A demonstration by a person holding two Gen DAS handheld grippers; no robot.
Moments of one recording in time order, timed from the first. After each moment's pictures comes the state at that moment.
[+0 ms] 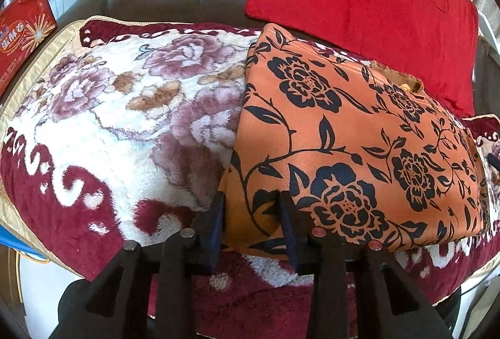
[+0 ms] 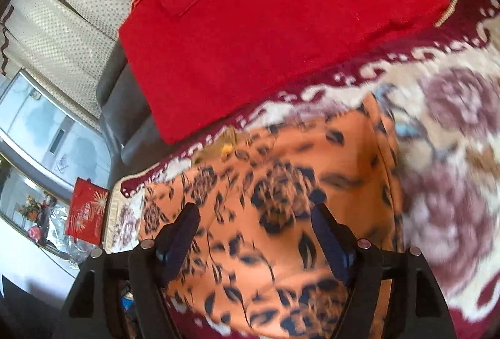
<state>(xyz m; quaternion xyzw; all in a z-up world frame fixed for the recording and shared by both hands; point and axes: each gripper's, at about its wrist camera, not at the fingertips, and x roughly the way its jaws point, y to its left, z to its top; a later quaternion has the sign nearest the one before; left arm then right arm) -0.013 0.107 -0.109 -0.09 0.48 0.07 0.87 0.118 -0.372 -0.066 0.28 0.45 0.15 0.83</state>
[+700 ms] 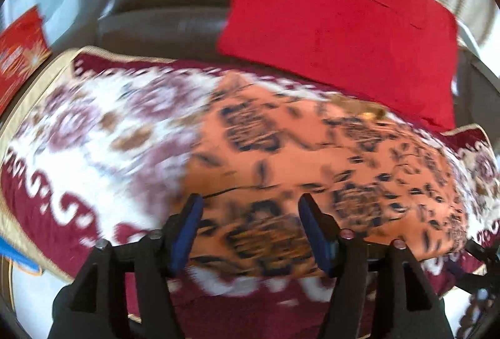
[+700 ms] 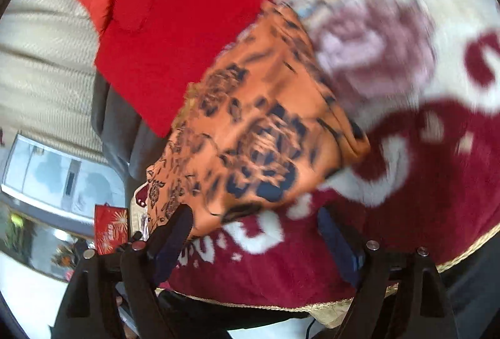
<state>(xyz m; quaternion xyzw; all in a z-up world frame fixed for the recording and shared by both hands) -0.008 0.058 -0.060 -0.09 0.43 0.04 0.90 -0.013 -0.391 -0.148 0.44 0.45 0.12 0.76</state>
